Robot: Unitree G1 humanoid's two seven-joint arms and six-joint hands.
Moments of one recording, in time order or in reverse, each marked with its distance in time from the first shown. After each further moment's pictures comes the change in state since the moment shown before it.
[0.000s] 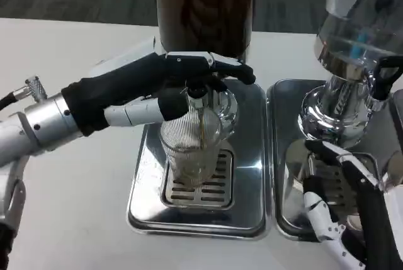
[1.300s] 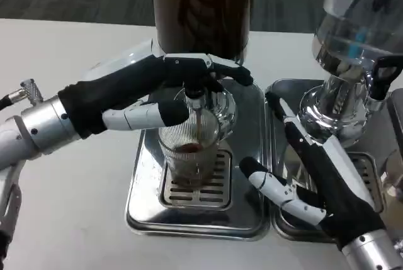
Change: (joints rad) left arm 0.029 0.017 -0.004 -0.043 0.020 -0.013 0.041; right arm -0.331 -0.059 -0.006 0.133 0.236 0.080 0.415
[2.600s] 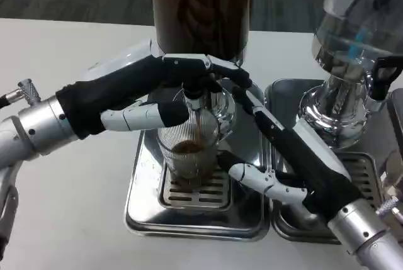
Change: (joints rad) left arm 0.014 0.012 0.002 -0.036 0.002 0.020 0.009; right arm -0.172 -0.037 0.016 0.103 0.066 0.015 0.164
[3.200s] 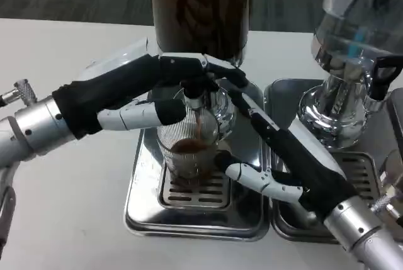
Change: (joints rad) left arm 0.008 0.003 0.014 0.000 -0.001 0.000 0.015; right arm -0.029 0.004 0.007 0.038 0.003 0.017 0.013
